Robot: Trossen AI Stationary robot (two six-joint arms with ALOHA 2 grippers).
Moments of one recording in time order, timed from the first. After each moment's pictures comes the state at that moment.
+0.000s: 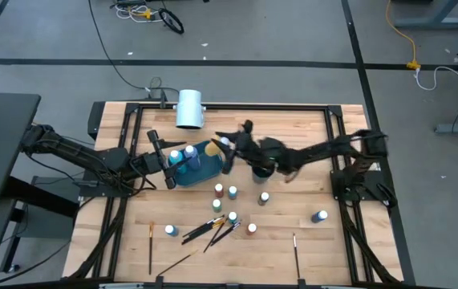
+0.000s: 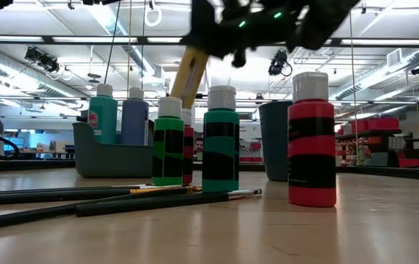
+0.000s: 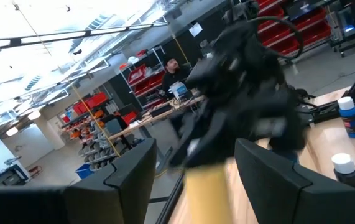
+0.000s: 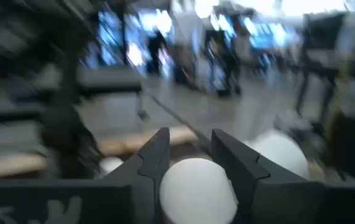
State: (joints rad) left arm -0.30 0.80 0.49 0.48 -0.68 0.56; right arm -0.03 1.79 1.04 0.83 0.43 -0.06
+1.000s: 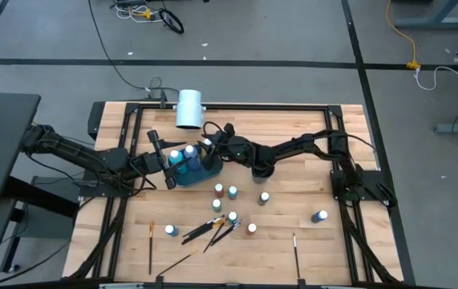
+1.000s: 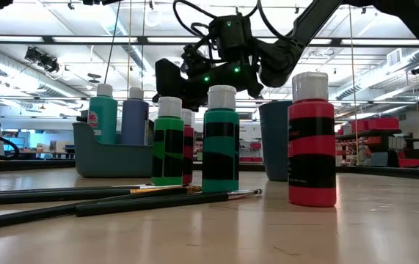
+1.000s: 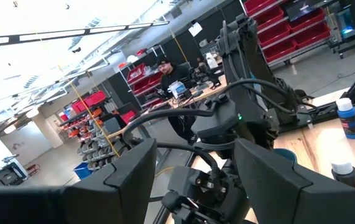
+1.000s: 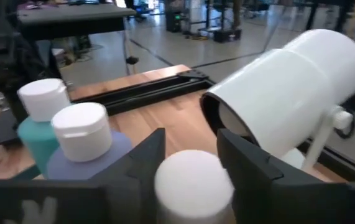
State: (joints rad) left arm -0.30 0.80 0.49 0.48 -0.68 0.56; right arm -0.12 2.12 1.24 0.74 0.34 0.09
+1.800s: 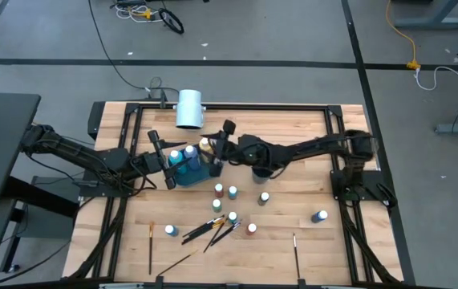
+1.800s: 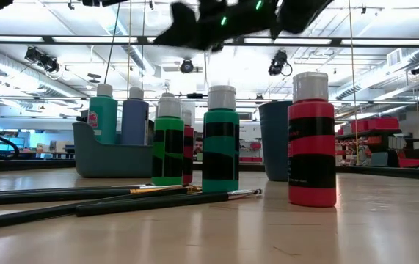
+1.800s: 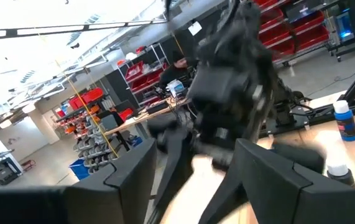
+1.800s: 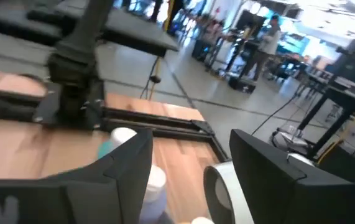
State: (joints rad) left arm -0.30 0.80 0.49 0.47 -0.68 0.52; right arm -0.02 1.85 1.24 0.54 0.31 -0.35
